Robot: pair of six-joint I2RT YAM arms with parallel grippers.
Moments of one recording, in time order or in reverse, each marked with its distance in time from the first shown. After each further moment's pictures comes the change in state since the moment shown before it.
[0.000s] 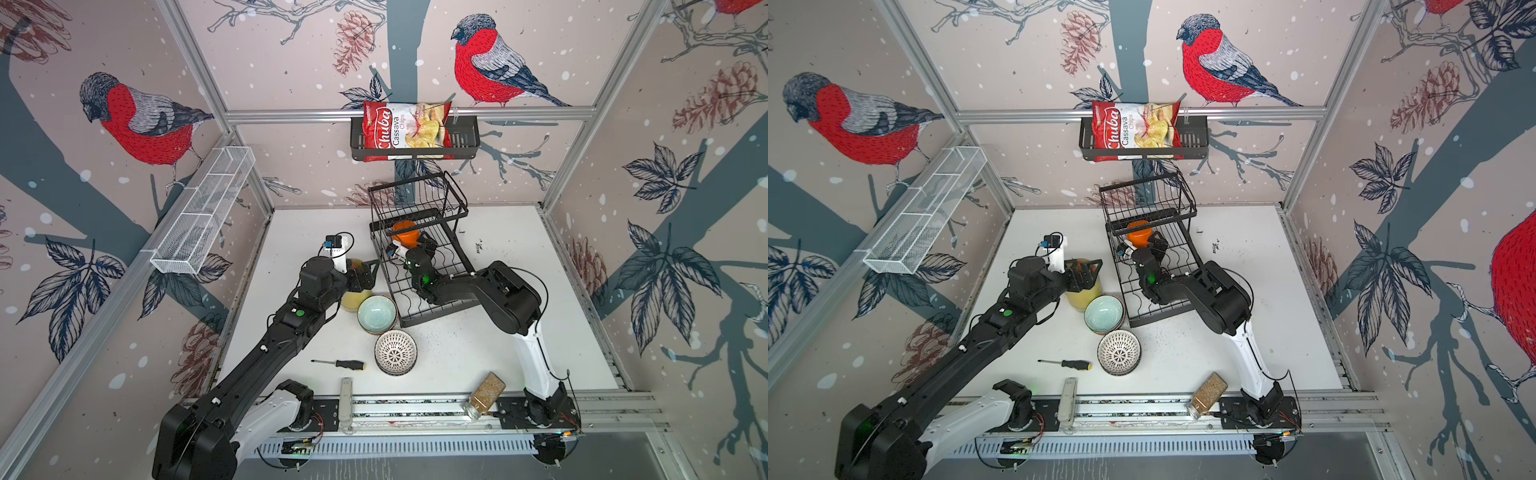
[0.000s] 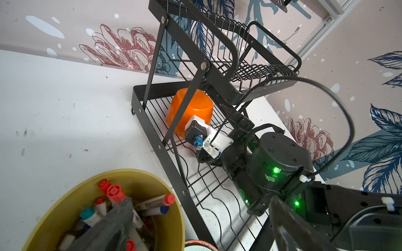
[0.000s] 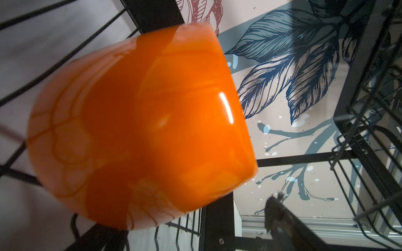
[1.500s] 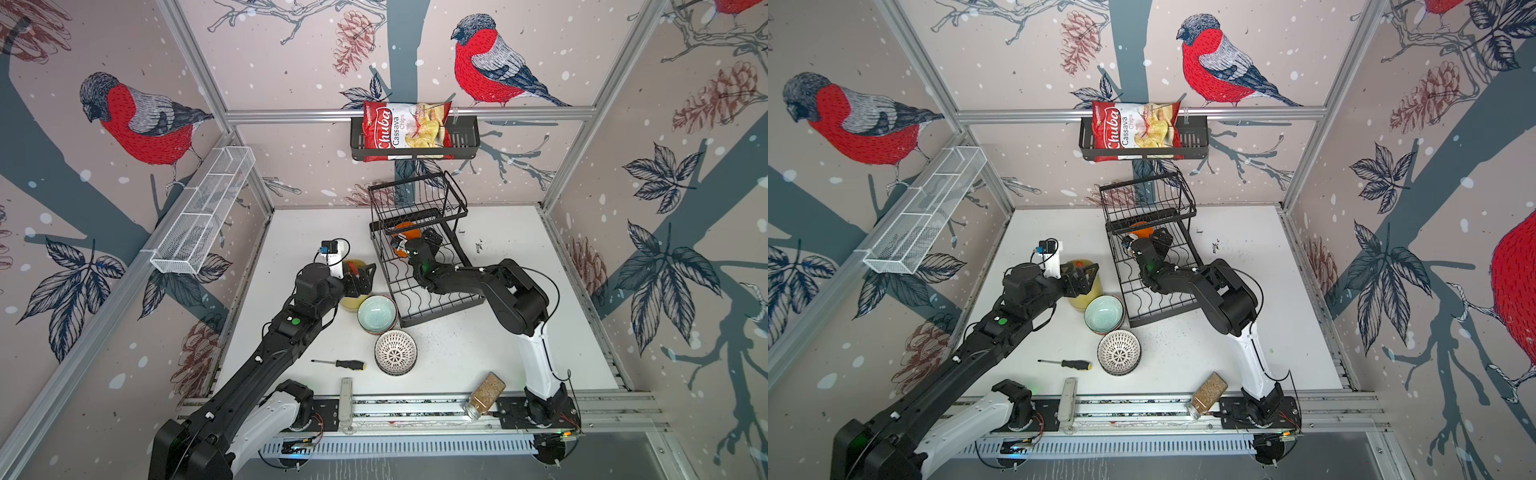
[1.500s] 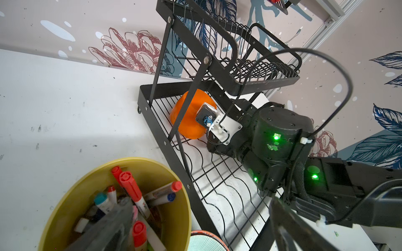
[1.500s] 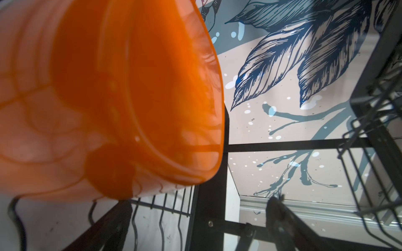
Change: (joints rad) left arm 0.000 -0.071 -0.048 -0.013 -0.023 0.005; right arm -0.024 -0.032 0.097 -0.283 0.044 0.114
